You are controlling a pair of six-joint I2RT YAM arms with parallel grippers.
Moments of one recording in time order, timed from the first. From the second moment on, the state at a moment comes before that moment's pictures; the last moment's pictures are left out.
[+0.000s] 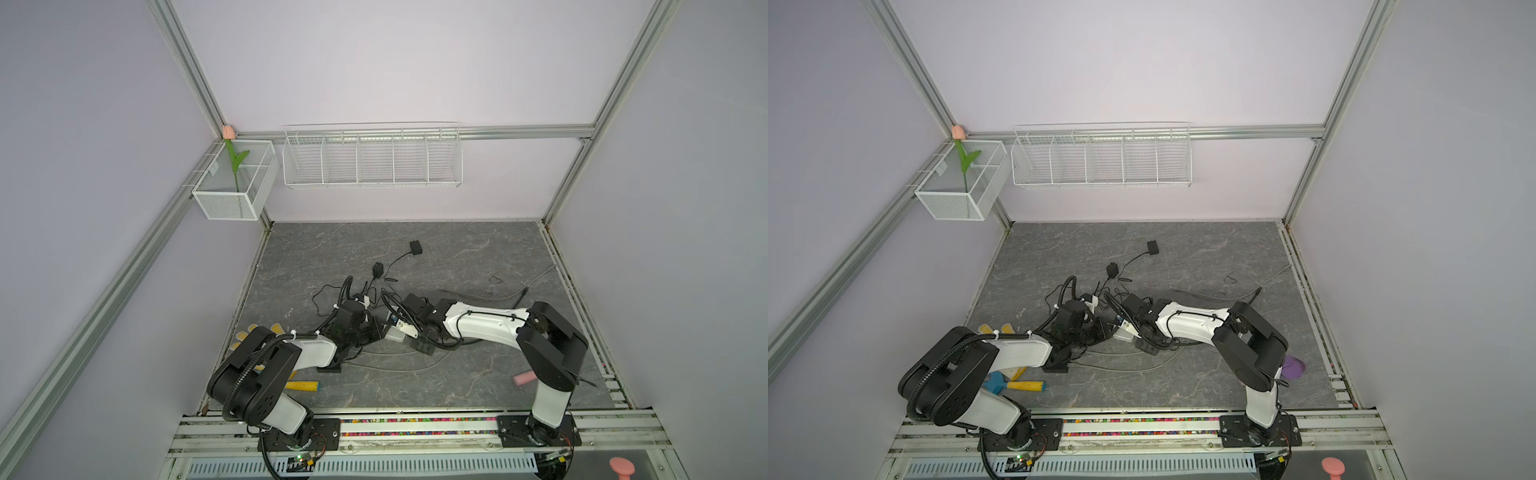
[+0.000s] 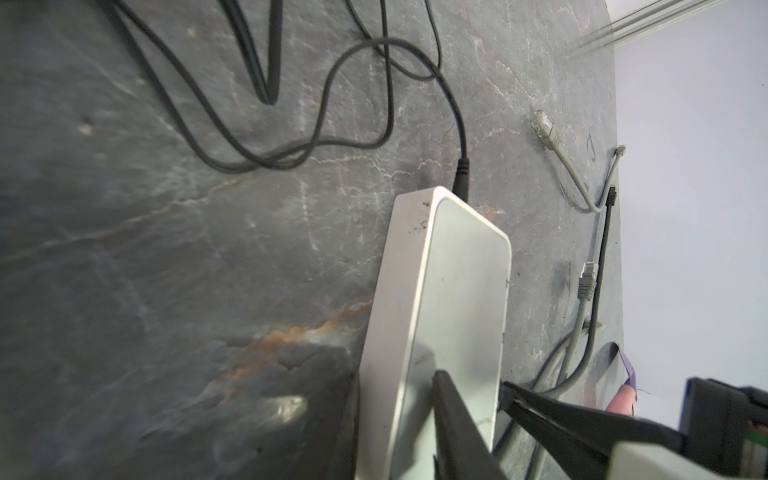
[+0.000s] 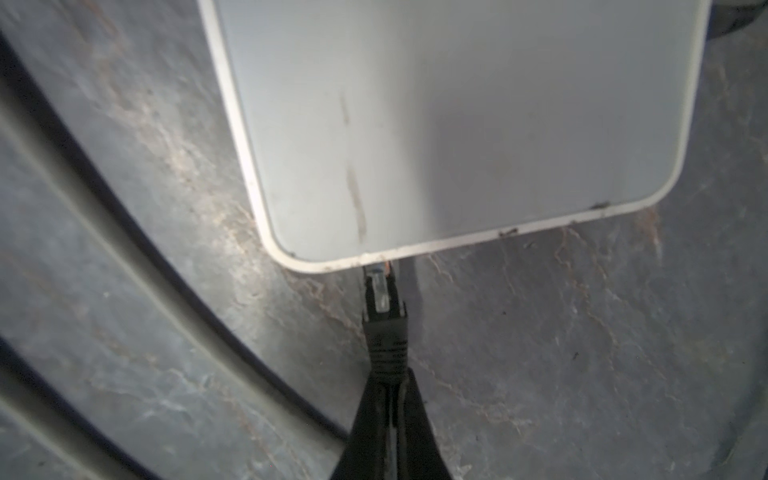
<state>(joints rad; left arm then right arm) -0.58 1.52 0.42 0.39 0.30 -0.83 0.95 1.84 1.15 -0.64 0.10 -0.25</state>
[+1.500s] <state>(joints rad) -0.65 1.47 0.40 0.38 0.15 -0.84 0.99 1.83 1.14 -0.58 0.10 -0.21</state>
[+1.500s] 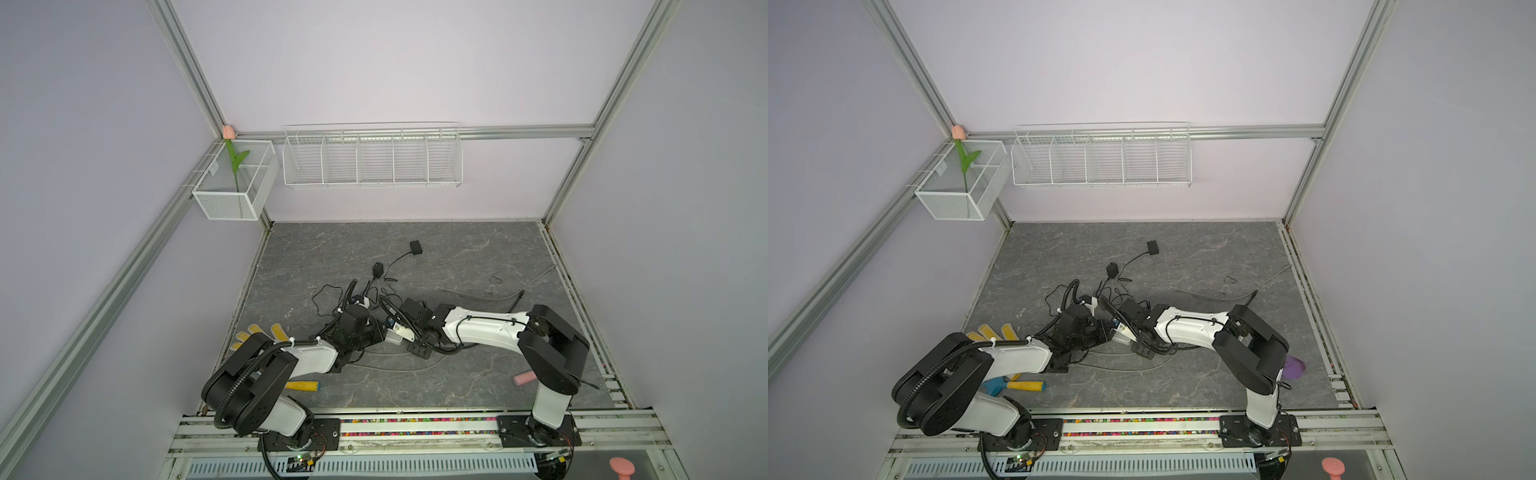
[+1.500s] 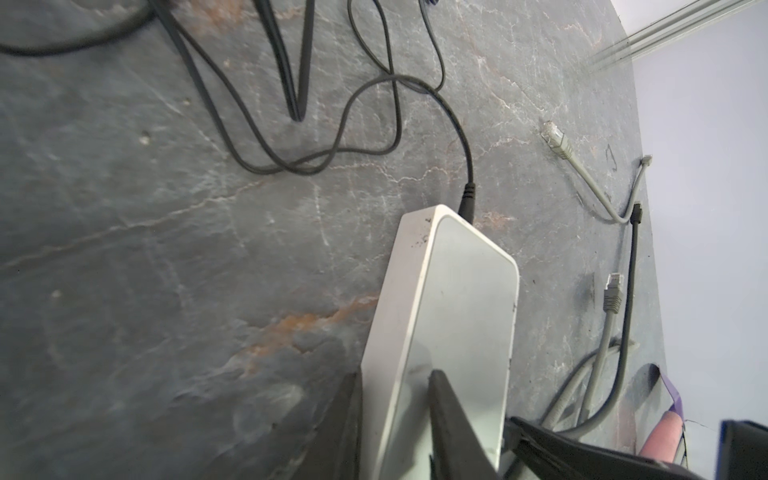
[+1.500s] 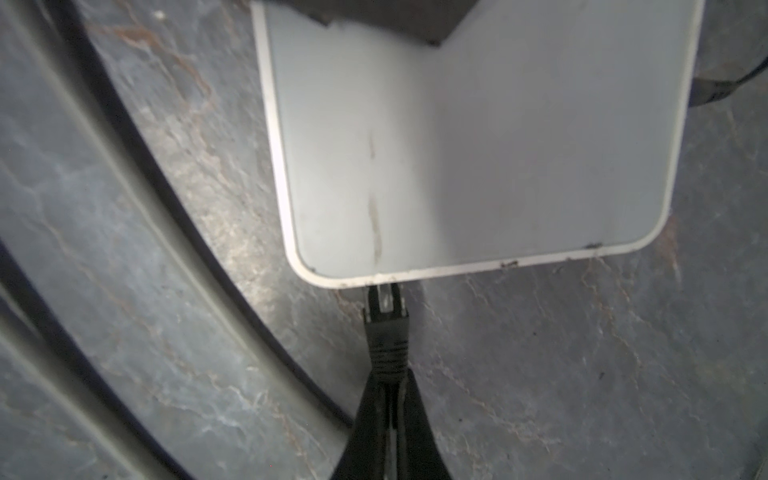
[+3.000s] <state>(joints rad) -0.71 1.52 0.40 0.47 0.01 -0.83 0.95 1.87 1.19 -0.62 -0.03 -0.11</state>
